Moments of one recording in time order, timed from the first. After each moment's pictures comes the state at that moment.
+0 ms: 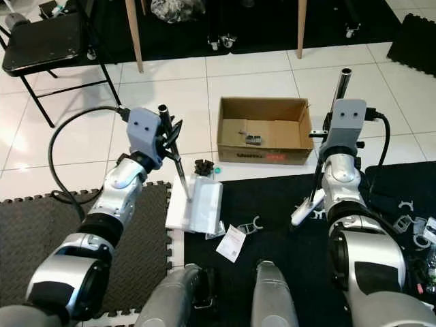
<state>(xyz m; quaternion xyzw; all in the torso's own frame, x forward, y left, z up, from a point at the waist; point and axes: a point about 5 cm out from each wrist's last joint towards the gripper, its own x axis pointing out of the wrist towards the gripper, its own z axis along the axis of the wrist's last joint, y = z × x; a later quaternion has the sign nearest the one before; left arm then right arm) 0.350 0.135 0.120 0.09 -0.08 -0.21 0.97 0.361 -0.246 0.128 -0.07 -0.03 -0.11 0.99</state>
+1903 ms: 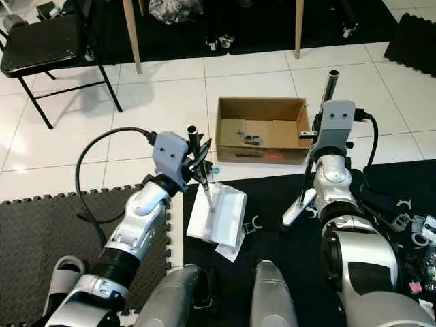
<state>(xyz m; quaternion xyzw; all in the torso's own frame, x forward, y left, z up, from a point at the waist) 0.306 0.091 0.116 0.07 -0.10 -0.25 0.96 0.363 -0.231 0.124 -0.06 -0.03 -0.08 0.99</state>
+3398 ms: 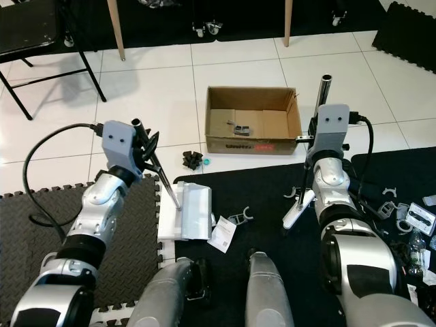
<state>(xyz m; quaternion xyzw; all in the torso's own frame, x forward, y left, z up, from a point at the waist) 0.328 0.176 0.108 0.07 -0.05 -0.14 0.99 0.361 -0.227 0.118 -0.07 -0.02 -0.06 1.00</state>
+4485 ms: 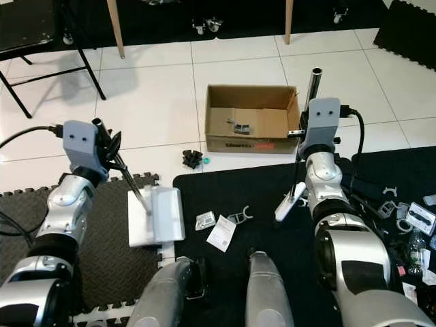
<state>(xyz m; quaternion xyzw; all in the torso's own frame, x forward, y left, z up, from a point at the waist) 0.323 0.238 0.102 0.09 -0.02 -0.06 0.99 0.369 -0.211 0.127 -0.07 -0.04 -0.03 1.00</state>
